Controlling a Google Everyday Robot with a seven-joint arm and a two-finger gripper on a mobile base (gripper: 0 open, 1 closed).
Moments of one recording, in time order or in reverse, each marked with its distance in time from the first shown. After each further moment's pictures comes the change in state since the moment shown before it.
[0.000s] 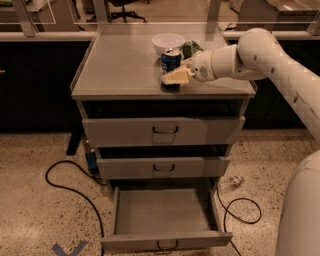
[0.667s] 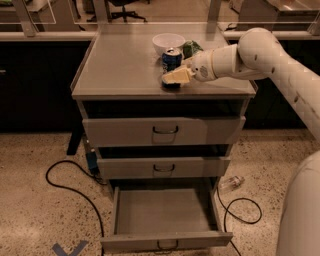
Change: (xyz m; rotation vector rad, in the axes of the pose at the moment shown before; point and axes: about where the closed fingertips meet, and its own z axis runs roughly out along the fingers) arm 0.000 0.000 0.000 0.000 0.000 0.000
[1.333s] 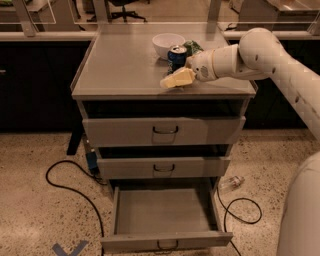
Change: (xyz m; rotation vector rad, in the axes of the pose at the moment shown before) arm 0.000 0.000 0.000 0.000 0.000 0.000
